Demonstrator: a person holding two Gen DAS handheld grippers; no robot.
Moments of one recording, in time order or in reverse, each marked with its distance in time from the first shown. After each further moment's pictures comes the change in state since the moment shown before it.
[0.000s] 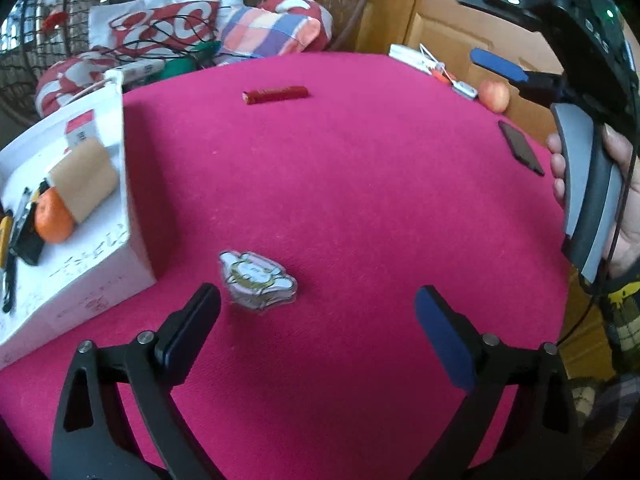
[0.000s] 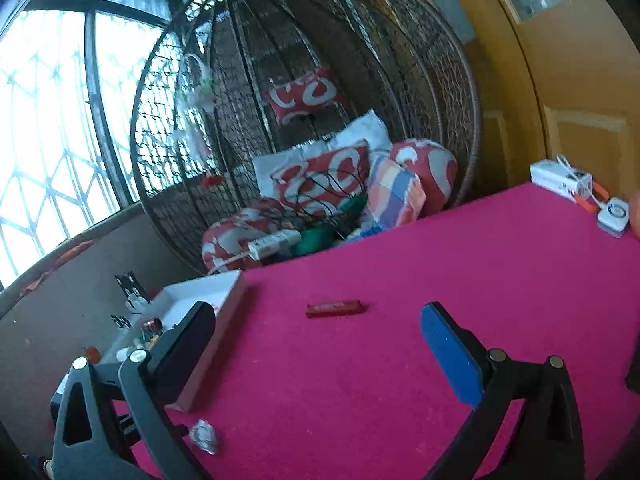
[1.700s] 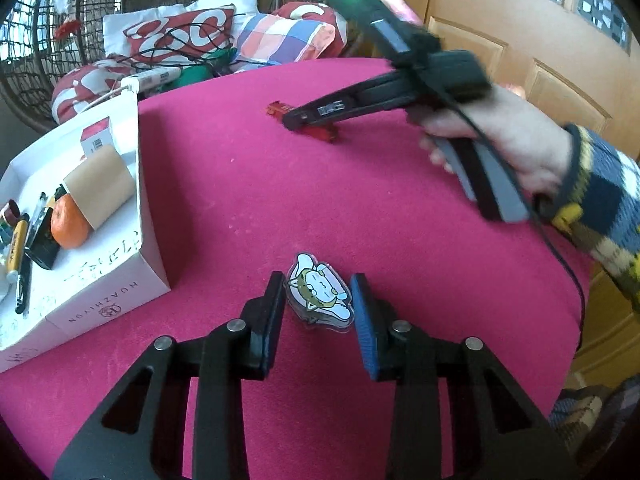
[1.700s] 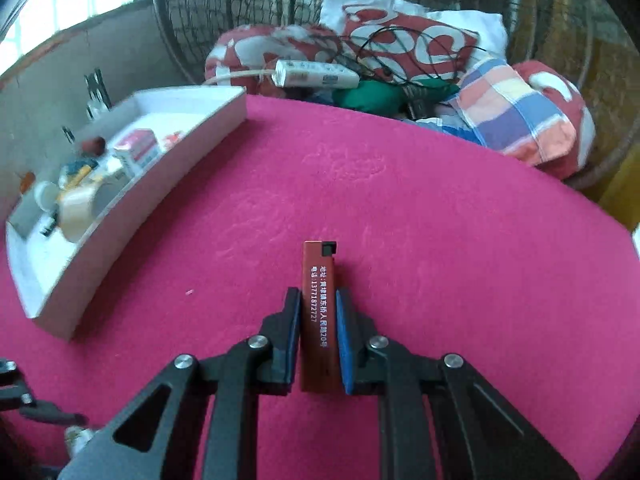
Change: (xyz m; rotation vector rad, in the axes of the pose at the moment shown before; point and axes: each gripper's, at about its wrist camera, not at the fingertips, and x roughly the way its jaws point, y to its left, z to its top) left arm 0.000 0.002 -0.001 -0.014 -0.033 0.085; right arm 0.160 0.052 -0.032 -0.435 0.495 0.022
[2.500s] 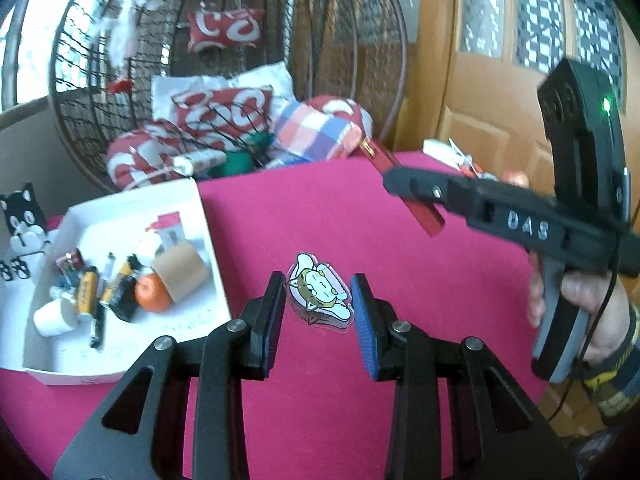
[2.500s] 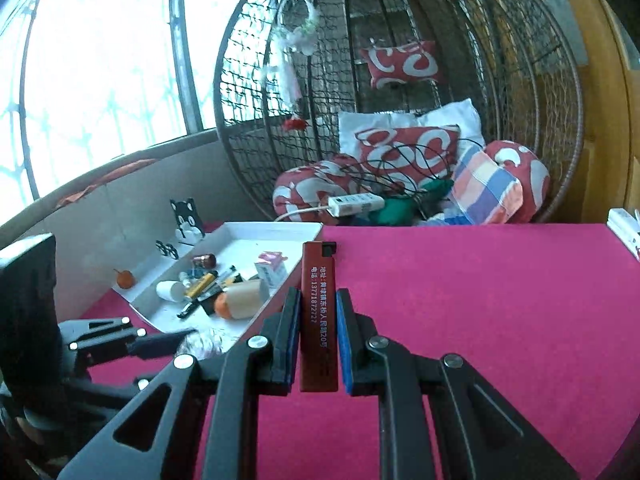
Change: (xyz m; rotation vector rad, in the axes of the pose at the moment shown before) left arm -0.096 0.009 0.028 -0.070 -0.291 0.086; right arm -0.152 0.048 -0.038 0.116 -0.423 0.126
